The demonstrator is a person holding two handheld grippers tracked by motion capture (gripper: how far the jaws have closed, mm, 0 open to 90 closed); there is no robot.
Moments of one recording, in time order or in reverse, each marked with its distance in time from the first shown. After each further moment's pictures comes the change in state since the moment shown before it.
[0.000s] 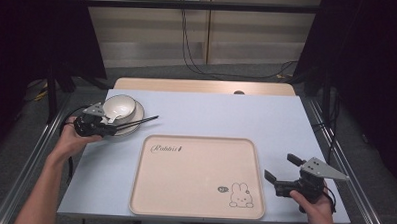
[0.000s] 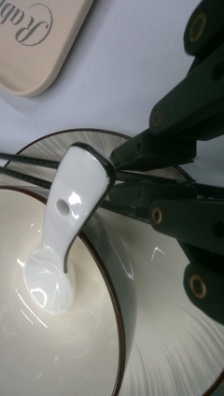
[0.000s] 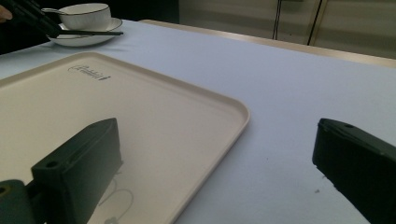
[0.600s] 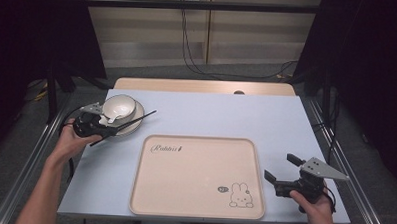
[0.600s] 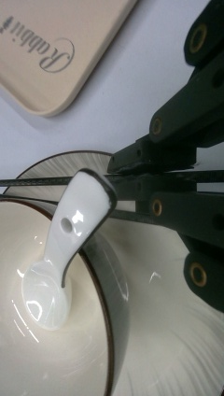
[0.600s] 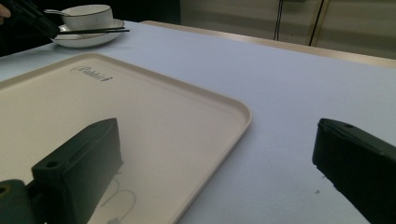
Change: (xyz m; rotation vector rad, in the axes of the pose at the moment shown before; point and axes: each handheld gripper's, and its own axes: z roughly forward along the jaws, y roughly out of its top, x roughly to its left) left arm -0.005 -0.001 -0.007 -0.029 -0.047 -0.112; right arm 0.001 0.000 0.000 -0.007 0.006 0.000
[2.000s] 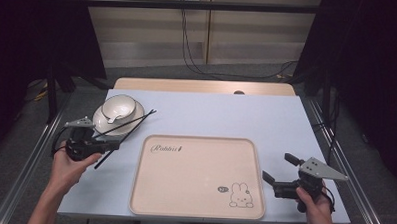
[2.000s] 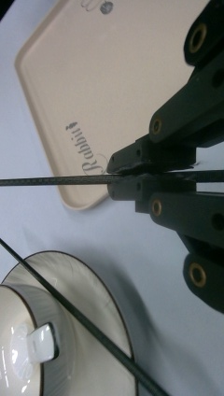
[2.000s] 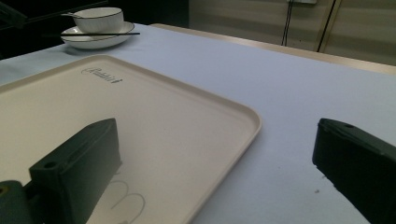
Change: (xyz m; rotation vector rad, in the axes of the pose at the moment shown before) left arm -0.102 -0.007 -0.043 -0.179 0.013 -0.307; right arm 0.004 0.002 0.001 -0.009 0.034 -0.021
